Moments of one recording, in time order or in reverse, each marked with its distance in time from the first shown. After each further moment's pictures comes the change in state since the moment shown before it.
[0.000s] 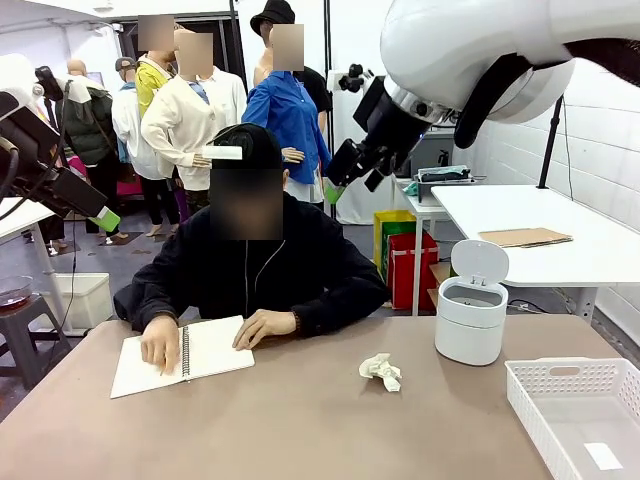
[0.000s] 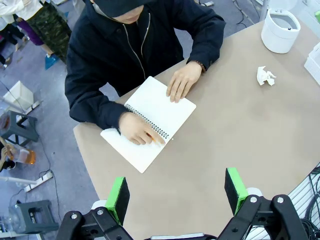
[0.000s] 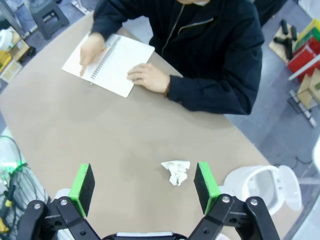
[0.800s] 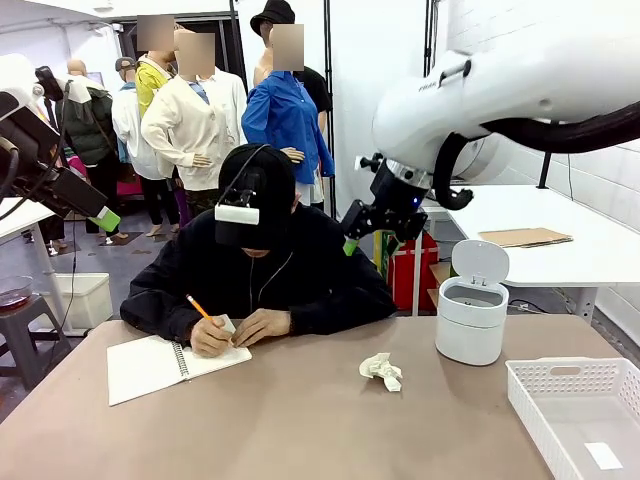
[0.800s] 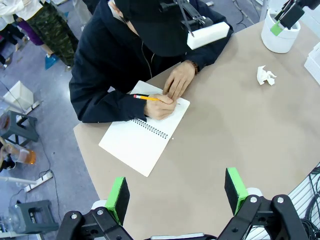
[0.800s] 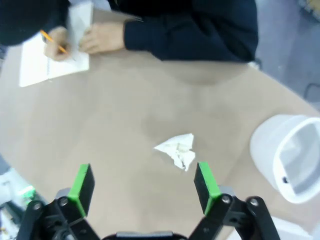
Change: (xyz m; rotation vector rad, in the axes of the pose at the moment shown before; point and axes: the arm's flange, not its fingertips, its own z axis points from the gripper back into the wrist) left arm 0.000 0.000 0.000 0.000 0.000 0.000; right arm -0.027 -0.092 -0.128 0.003 0.251 -0.409
